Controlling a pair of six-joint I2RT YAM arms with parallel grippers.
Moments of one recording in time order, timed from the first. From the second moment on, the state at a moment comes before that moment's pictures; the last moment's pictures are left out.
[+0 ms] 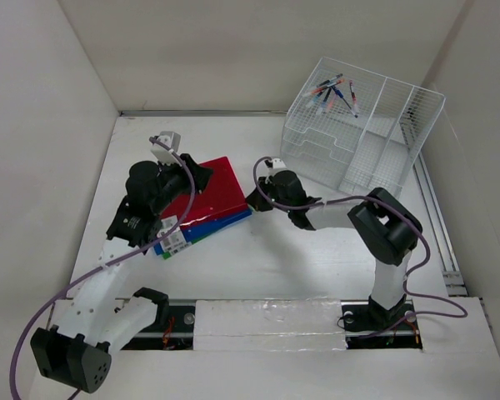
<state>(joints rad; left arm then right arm) -0.31 0.89 0.84 -0.14 0.22 -0.40 0.72 1.90 0.98 0.51 -0.11 0.57</state>
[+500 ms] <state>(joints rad) -0.31 0.99 0.80 -0.17 0.11 -0.57 0.73 1.77 0.84 0.54 -0.18 0.62</state>
